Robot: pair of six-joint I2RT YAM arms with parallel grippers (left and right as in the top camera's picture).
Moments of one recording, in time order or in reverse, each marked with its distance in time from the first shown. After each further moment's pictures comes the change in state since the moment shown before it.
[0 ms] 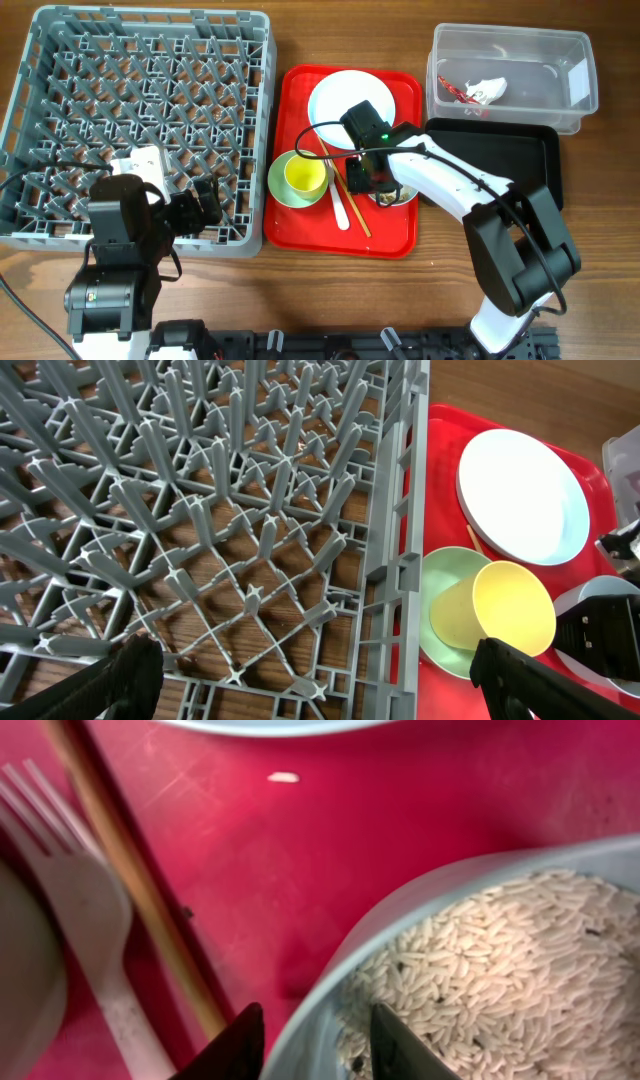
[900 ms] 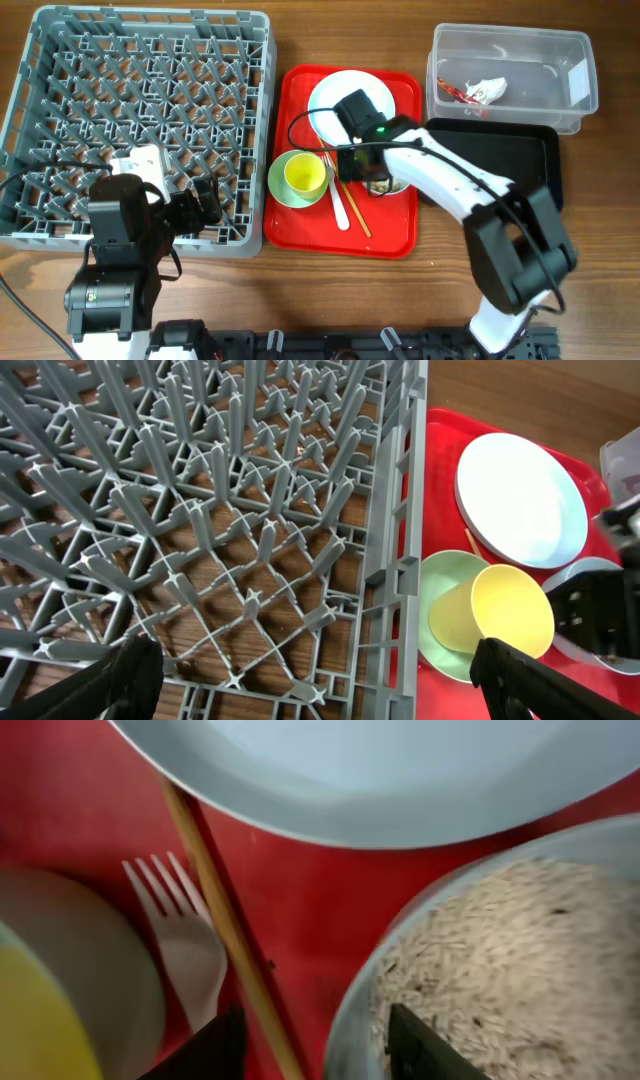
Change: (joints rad) left arm 0.000 0.000 0.000 0.008 0.000 0.000; right arm 0.017 0.027 0.075 0.023 -0.010 0.023
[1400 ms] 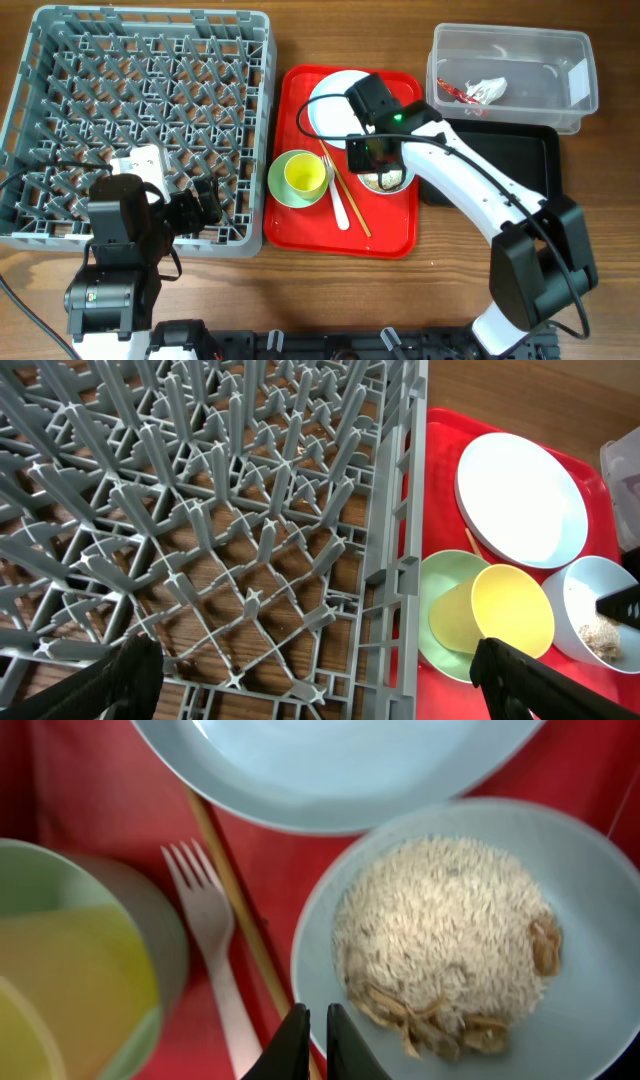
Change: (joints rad) left arm 0.000 0.000 0.000 0.000 0.000 0.000; right arm -0.037 -0.105 0.063 -0.157 0.000 -0.019
